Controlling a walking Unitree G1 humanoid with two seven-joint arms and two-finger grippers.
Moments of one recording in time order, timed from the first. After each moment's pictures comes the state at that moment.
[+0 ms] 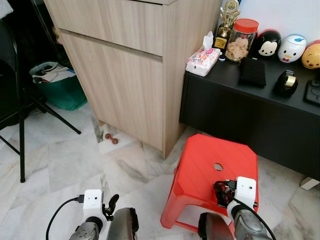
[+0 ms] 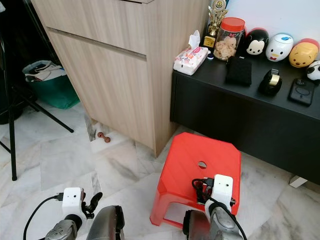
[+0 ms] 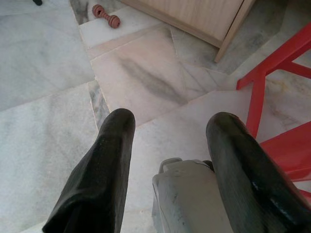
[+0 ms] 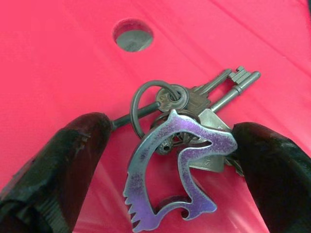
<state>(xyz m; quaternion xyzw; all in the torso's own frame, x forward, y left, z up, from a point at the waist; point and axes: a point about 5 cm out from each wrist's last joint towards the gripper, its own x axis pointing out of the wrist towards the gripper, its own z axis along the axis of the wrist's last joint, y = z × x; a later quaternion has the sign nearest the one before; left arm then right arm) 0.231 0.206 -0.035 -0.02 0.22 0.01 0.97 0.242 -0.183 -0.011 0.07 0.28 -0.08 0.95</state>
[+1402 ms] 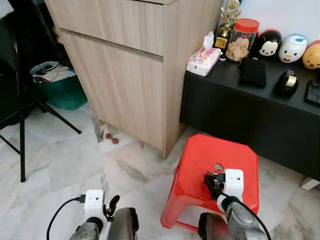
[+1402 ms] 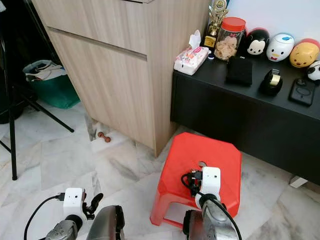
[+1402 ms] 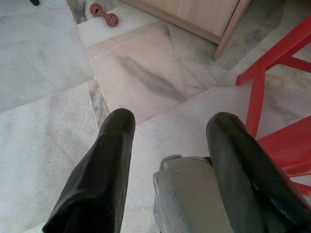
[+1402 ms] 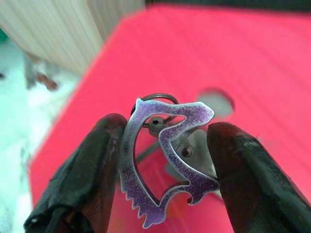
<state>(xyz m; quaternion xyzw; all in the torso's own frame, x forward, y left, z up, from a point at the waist) 0.231 0.205 -0.036 -0.01 0.23 0.00 0.97 0.263 -0.160 0.012 0.08 0.20 0.03 0.98</state>
